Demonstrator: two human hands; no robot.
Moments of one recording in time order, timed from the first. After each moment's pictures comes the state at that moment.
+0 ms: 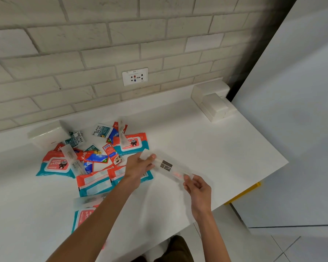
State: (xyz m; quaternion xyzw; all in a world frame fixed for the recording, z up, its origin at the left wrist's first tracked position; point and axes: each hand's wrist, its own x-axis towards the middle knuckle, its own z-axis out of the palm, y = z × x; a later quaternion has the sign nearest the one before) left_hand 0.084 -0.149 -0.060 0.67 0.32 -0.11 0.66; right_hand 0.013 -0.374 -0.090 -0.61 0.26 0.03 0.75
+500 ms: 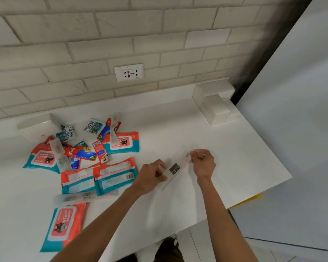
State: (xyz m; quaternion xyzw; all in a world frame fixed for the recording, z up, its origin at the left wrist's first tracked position) left_hand 0.094 -0.224 -0.087 0.88 0.04 -0.19 0.43; right_hand 0.171 -0.440 -0.113 -0.79 0.23 -0.03 0.57
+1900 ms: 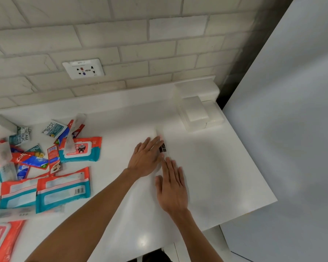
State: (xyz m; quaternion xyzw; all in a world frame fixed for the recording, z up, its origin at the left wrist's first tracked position) left_hand 0.249 -0.337 -0.146 0.98 -0.04 -0.08 0.20; right_hand 0.173 -0.513 -0.181 -0.96 -0.18 -0.08 0.18
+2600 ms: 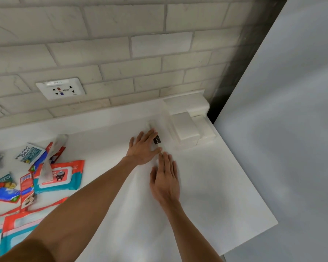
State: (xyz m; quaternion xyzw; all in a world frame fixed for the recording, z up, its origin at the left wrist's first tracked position) left_hand 0.384 -0.336 -0.141 0.97 0.00 -0.12 0.20; right_hand 0.286 -0.489 -0.181 -0.97 -0.10 -0.06 0.20
